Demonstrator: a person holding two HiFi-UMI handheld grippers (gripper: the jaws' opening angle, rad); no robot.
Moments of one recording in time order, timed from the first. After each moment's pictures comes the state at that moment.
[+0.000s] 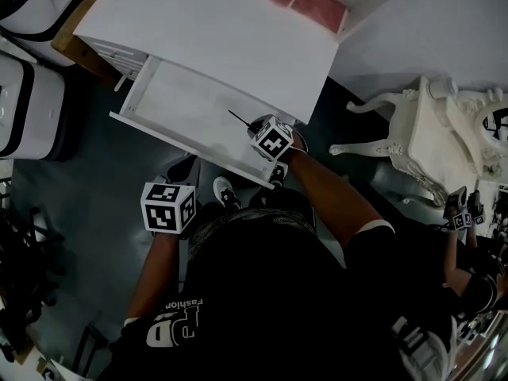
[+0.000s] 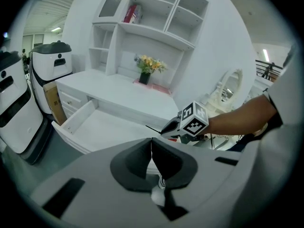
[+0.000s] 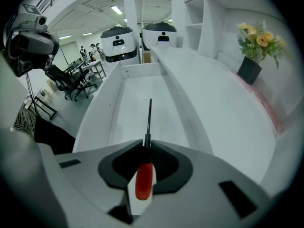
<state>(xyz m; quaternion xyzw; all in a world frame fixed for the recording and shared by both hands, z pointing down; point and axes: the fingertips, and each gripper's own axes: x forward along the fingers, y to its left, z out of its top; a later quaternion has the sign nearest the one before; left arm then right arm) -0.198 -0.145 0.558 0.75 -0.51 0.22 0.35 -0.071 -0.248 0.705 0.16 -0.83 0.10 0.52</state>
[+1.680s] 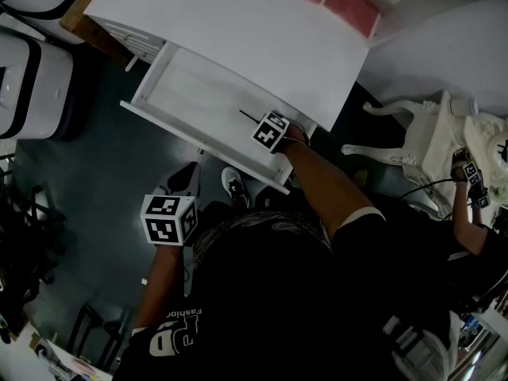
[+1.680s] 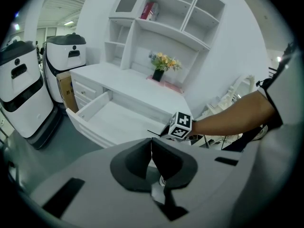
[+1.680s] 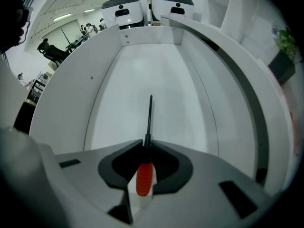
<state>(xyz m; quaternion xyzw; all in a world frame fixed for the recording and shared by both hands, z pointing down) -0.243 -0.134 0.580 0.71 -0.55 0.21 0.40 -0.099 -0.266 0.800 0.10 -0.77 0.08 0.62</state>
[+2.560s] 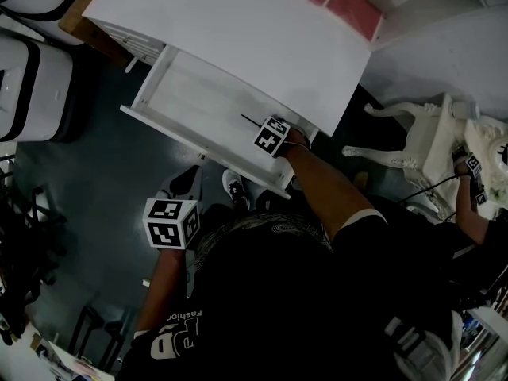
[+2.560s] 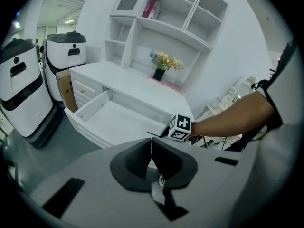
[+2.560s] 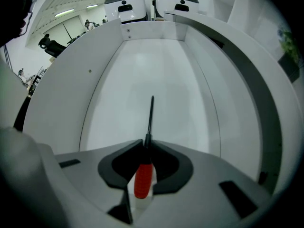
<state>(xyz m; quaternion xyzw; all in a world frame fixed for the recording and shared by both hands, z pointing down) -0.245 -0.142 0.583 0.70 -0.54 0.21 0.40 -0.095 -0.267 0.811 0.09 -0.76 0.07 0.64</state>
